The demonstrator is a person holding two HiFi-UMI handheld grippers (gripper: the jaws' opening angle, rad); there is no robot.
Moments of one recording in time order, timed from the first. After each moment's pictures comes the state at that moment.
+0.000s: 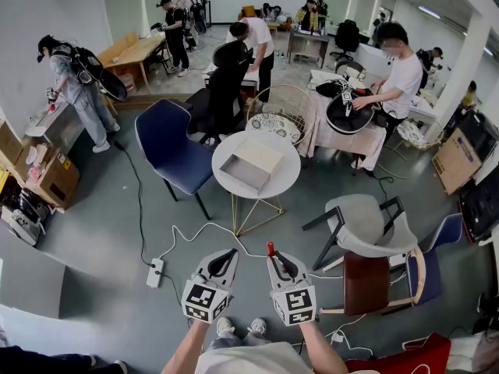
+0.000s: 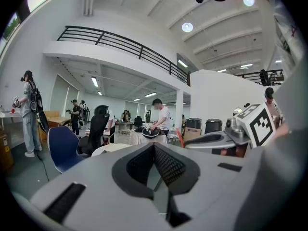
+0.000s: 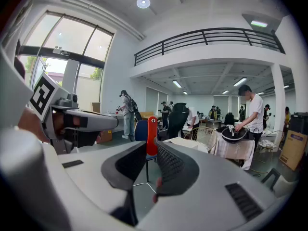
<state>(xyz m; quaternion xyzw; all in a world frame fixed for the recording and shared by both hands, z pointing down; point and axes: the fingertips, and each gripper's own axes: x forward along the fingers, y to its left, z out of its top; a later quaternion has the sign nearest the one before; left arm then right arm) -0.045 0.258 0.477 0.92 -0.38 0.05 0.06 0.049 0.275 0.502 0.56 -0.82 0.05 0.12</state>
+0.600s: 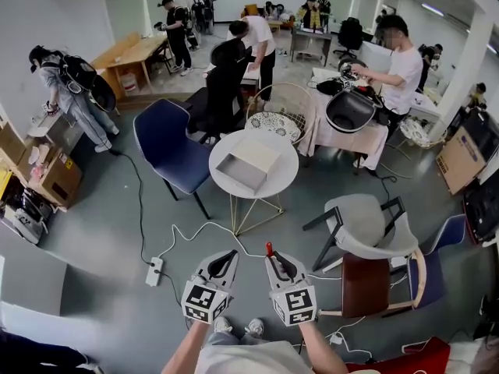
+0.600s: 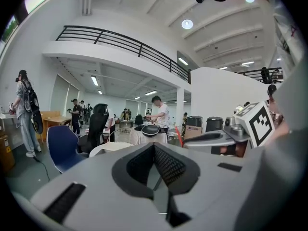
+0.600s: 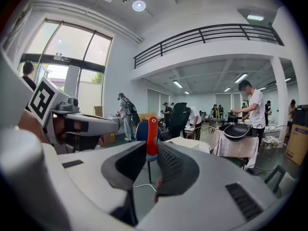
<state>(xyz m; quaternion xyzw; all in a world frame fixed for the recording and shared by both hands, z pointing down) -0.018 0.254 0.480 0.92 -0.39 0.06 0.06 0.071 0.268 0.500 0.54 -0.83 0.06 0.10</state>
